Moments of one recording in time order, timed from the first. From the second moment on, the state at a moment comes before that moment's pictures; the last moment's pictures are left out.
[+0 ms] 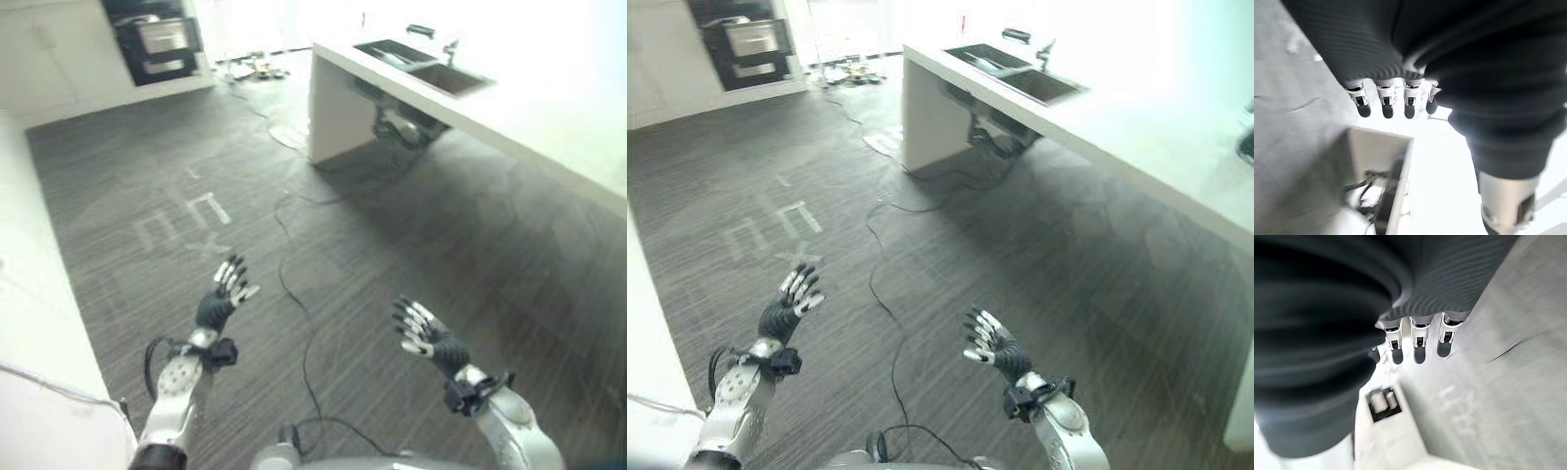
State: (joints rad) left arm 0.07 0.41 -0.04 0.20 -0.49 -0.25 -0.15; right arm 0.19 -0.27 0.17 0.04 0.45 -0.05 0.38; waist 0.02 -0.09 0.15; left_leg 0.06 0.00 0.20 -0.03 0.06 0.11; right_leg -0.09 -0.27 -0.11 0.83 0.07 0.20
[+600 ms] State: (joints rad) left arm 0.10 0.38 -0.13 0.05 -0.55 -0.18 -0.19; right arm 0.15 -0.39 0.15 0.14 0.44 -0.08 0.27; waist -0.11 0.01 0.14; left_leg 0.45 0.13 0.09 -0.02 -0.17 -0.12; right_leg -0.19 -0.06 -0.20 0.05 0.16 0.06
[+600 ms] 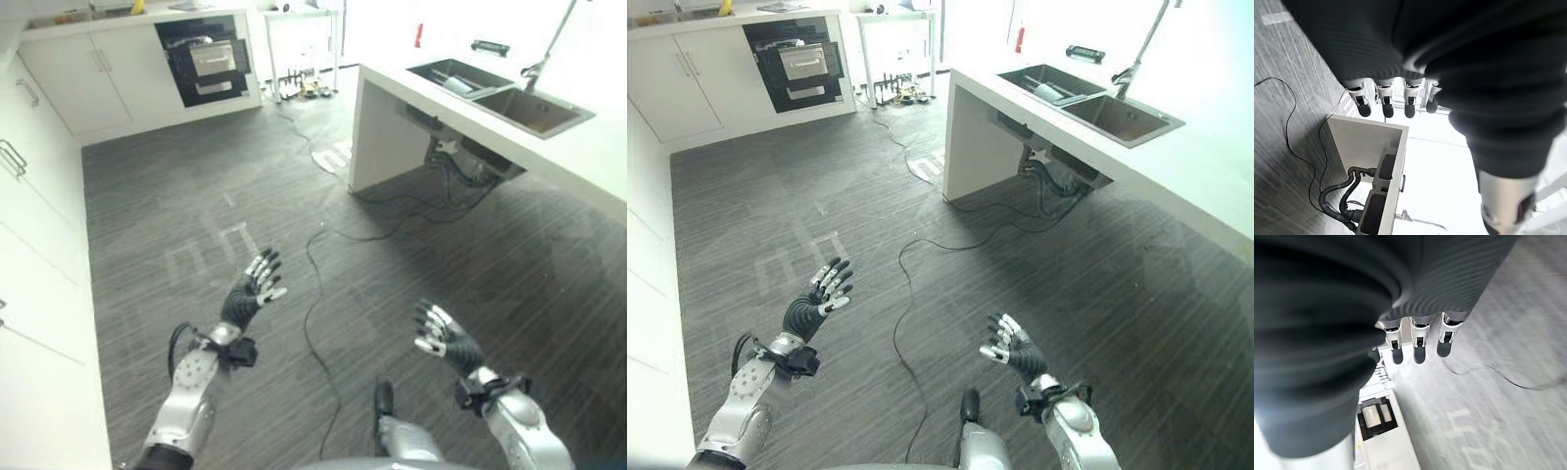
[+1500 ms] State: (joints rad) left arm 0.16 0.29 0.08 -0.19 -0.92 -0.24 -0.19; right arm 0.12 -0.46 0.03 -0.25 0.46 -0.05 0.37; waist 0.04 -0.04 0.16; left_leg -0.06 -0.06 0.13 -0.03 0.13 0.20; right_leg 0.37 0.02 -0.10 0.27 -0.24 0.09
